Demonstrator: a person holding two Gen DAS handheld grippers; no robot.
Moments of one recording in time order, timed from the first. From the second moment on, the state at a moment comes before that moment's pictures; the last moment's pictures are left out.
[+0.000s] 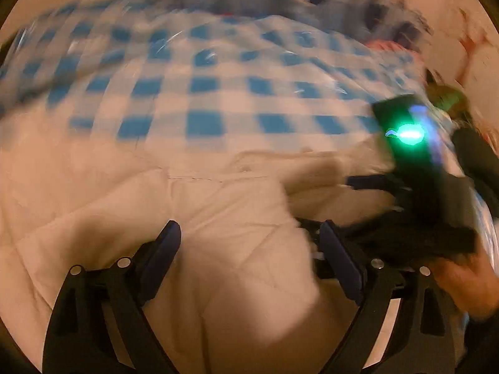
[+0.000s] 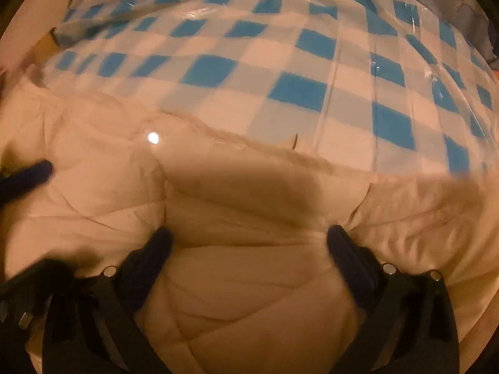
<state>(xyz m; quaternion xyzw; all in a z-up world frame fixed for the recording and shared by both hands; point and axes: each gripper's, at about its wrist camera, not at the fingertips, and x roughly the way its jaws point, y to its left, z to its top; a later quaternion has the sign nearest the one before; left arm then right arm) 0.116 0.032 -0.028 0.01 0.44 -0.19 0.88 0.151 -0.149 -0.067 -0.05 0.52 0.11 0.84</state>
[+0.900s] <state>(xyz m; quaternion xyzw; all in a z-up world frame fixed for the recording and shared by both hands) 0.089 0.149 0.006 0.04 0.41 -0.07 0.91 0.065 -0.249 -0.005 0.03 0.44 0.09 0.90</state>
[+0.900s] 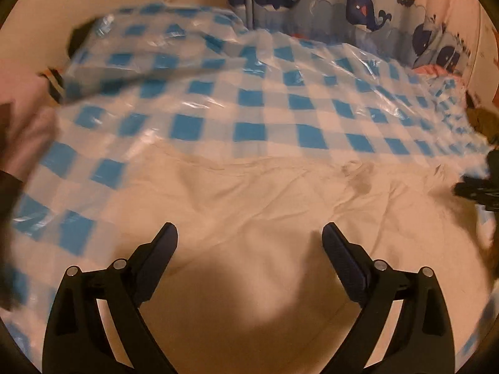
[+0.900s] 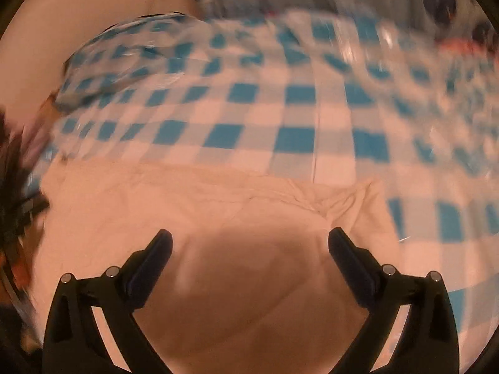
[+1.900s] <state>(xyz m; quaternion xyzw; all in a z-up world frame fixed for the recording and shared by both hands) -0.086 0.282 -0.045 -0.31 0.48 -0.06 0.82 -0.129 -0.396 -0.066 0.52 0.42 0.26 0.69</state>
